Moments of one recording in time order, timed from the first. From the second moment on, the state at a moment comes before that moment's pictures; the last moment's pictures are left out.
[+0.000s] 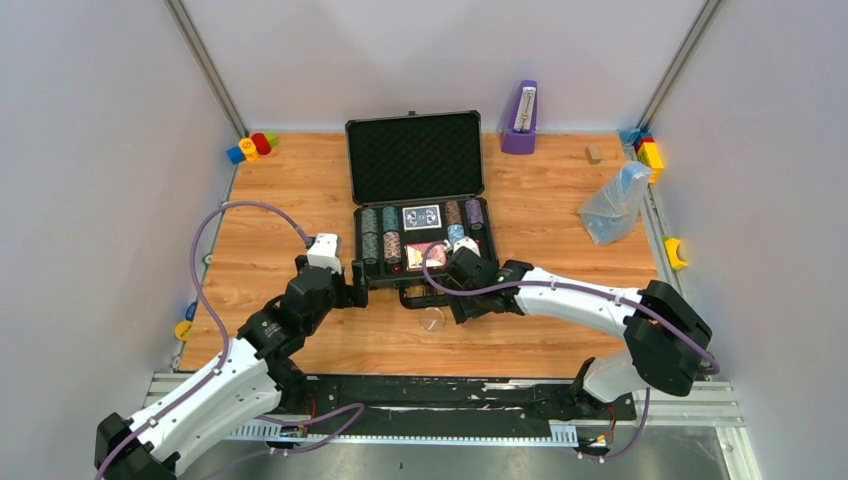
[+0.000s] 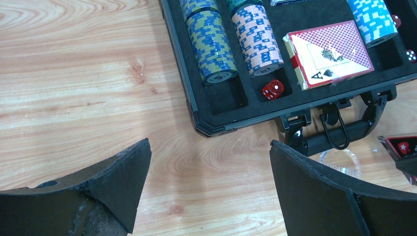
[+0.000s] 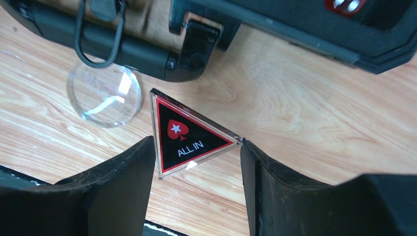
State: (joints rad) left arm -0.68 0.61 0.41 -0.30 -0.36 -0.37; right arm 0.96 1.45 0.86 -0.53 0.20 0.47
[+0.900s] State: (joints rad) left arm -0.68 0.58 0.40 -0.30 -0.37 -0.37; right arm 0.83 1.89 1.62 -0.52 0.20 0.40
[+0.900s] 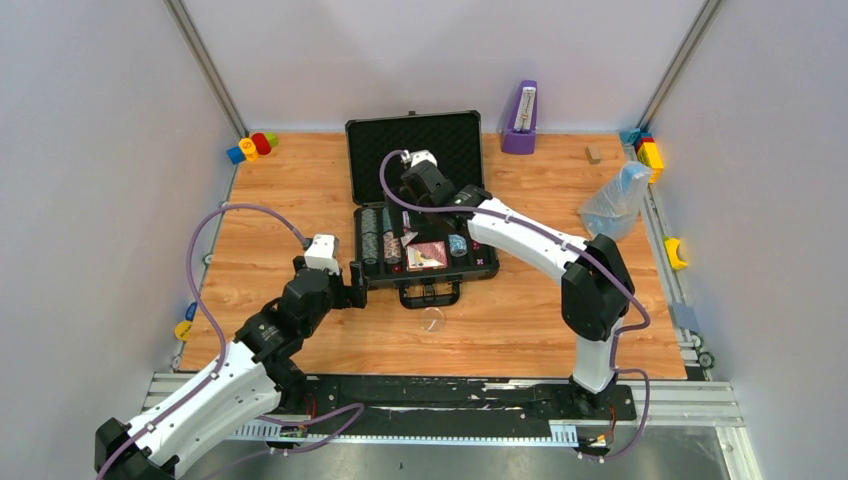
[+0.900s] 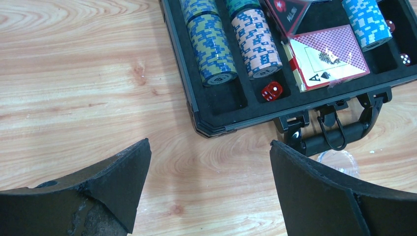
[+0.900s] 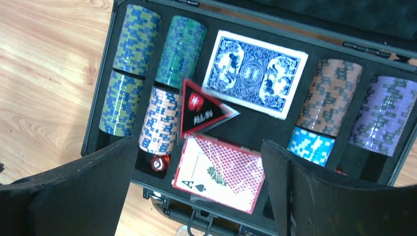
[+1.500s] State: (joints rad) left arm -0.68 0.58 0.40 -0.30 -0.37 -0.37; right arm 0.84 1.28 0.95 -0.49 0.03 0.40
